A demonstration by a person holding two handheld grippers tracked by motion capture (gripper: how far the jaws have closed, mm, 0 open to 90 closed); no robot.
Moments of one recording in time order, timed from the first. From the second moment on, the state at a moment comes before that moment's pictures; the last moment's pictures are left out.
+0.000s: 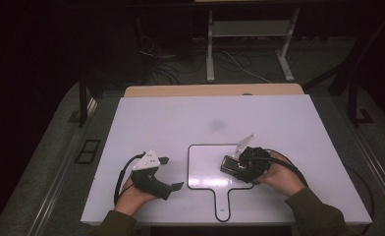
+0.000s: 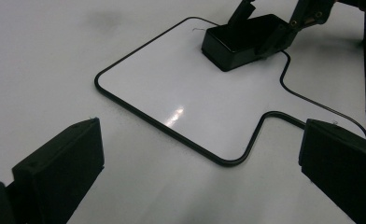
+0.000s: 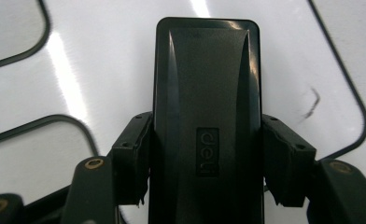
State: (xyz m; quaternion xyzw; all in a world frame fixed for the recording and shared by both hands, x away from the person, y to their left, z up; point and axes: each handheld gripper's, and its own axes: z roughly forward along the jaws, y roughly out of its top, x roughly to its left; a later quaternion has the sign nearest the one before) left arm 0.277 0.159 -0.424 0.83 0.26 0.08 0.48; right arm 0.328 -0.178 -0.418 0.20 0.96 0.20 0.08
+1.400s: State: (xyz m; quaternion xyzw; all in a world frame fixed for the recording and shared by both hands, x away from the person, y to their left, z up) left arm 0.279 0.157 -0.425 0.83 0.26 0.08 0.48; right arm 0.407 -0.186 -0.418 0.27 0.94 0.17 0.12
